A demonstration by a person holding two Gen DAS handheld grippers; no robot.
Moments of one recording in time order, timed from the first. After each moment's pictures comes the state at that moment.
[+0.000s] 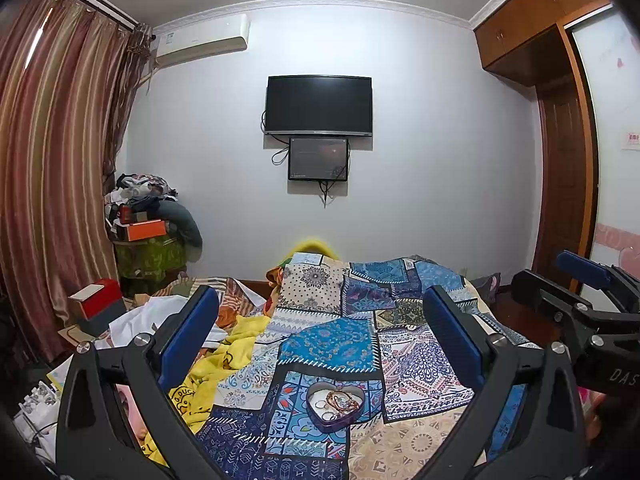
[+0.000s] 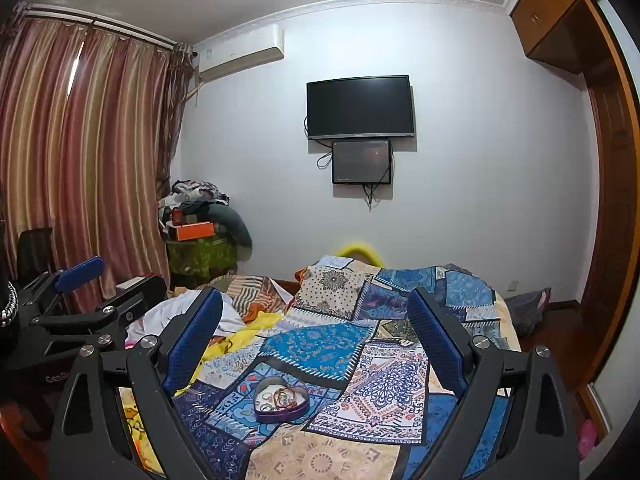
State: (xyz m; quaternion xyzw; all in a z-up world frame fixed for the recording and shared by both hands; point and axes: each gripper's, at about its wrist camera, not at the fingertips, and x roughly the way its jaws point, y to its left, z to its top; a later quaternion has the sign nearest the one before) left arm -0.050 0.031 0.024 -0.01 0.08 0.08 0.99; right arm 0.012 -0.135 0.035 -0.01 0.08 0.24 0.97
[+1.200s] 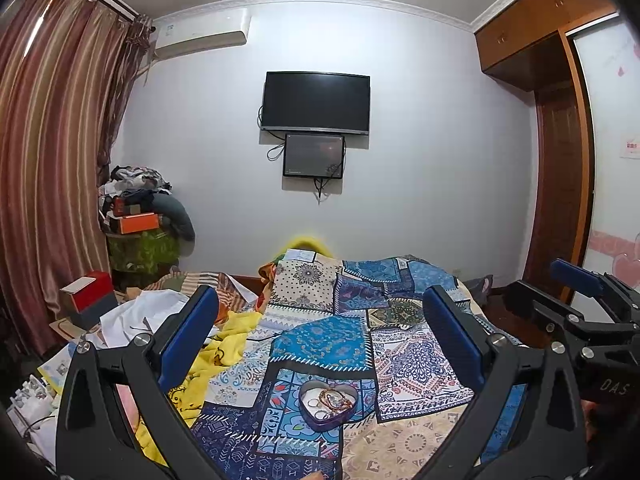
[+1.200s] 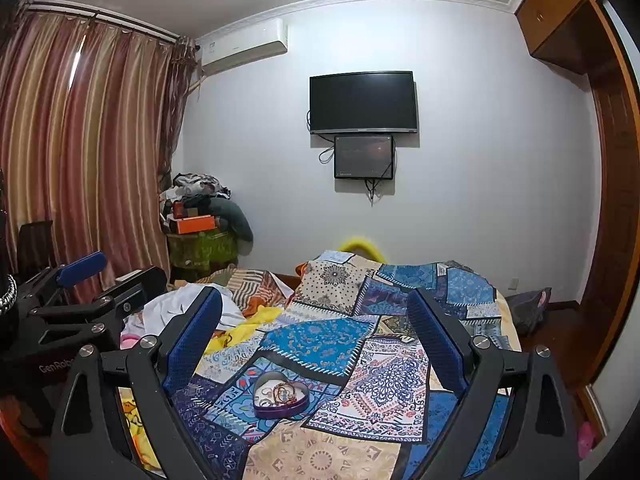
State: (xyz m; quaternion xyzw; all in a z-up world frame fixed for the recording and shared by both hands) left arm -0.045 0.037 0.019 -0.03 0.08 0.07 0.99; right arm 0.012 -0.132 0.035 -0.02 0.09 0.25 0.96
